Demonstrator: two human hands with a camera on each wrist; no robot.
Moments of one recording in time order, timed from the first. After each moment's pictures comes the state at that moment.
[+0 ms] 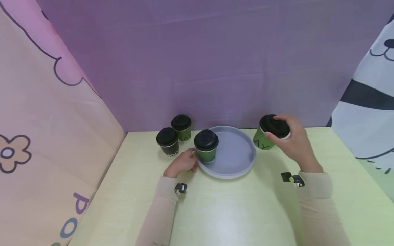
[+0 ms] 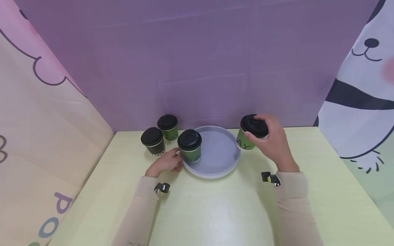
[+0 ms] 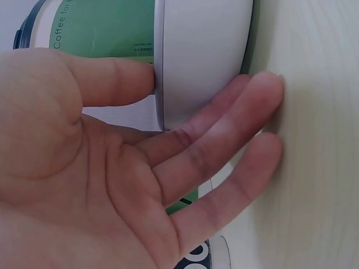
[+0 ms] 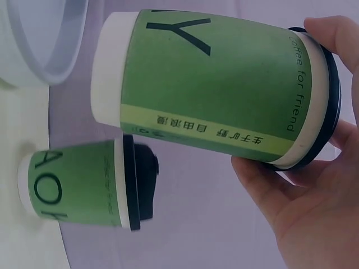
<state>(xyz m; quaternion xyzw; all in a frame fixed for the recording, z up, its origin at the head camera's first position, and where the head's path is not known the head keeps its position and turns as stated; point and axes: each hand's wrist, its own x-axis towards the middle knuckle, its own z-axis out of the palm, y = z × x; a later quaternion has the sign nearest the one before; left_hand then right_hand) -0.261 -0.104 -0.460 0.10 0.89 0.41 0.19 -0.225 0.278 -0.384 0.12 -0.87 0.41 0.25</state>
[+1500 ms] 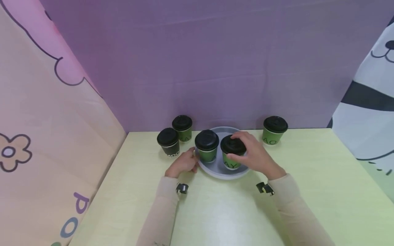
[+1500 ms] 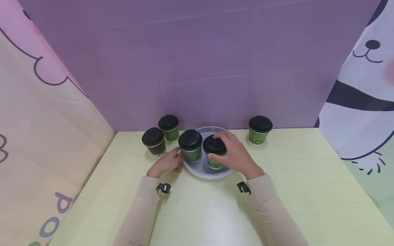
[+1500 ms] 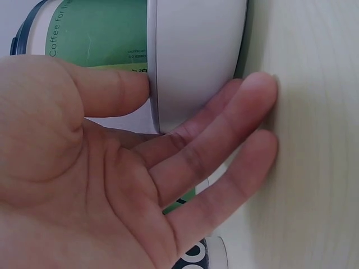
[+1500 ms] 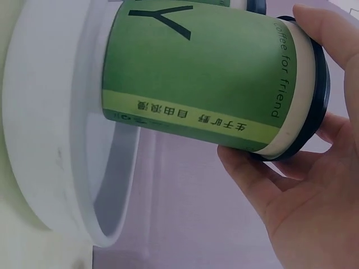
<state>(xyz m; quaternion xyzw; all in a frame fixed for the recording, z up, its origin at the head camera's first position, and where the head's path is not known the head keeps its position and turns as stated) -0.265 -0.105 -0.466 0.10 0.89 0.40 0.18 -0.231 0.187 -0.420 0.25 -0.90 0.33 0.13</state>
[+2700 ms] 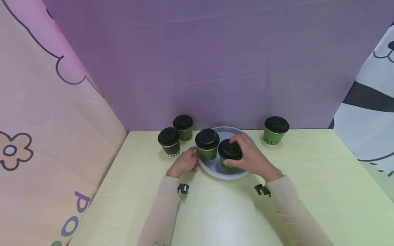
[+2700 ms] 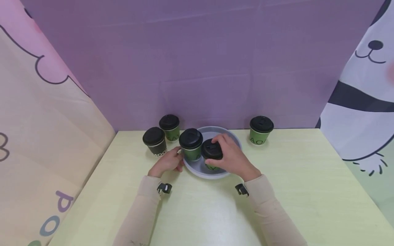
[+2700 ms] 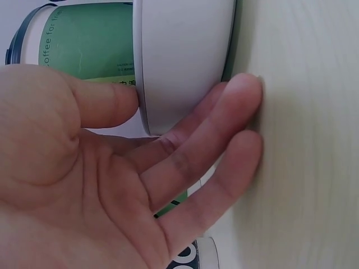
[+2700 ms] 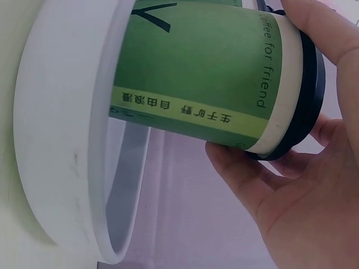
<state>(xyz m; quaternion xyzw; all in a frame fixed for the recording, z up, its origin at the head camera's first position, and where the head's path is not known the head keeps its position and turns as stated) -0.265 -0.103 -0.468 0.08 0.89 0.41 0.17 -0.228 0.174 -0.427 0.25 -0.91 0.33 0.09</state>
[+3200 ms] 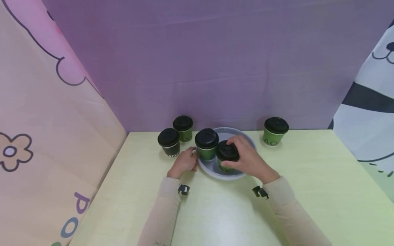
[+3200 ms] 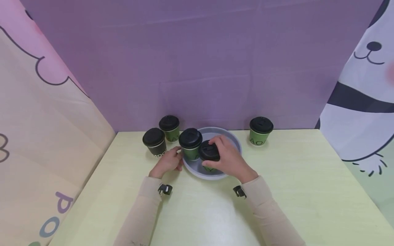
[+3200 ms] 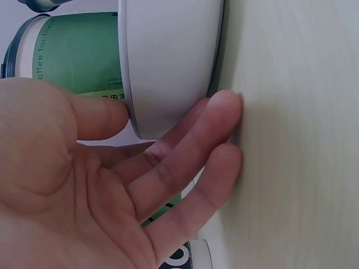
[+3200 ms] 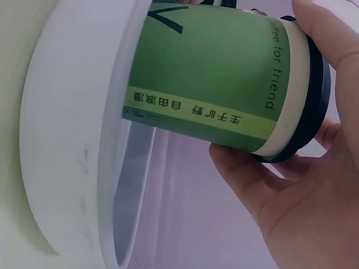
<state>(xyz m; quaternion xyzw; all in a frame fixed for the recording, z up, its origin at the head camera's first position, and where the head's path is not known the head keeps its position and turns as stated) -0.268 -0.101 -0.473 0.06 0.91 0.40 0.13 -0.226 0.167 -0.429 0.26 -0.90 0.33 0.09</state>
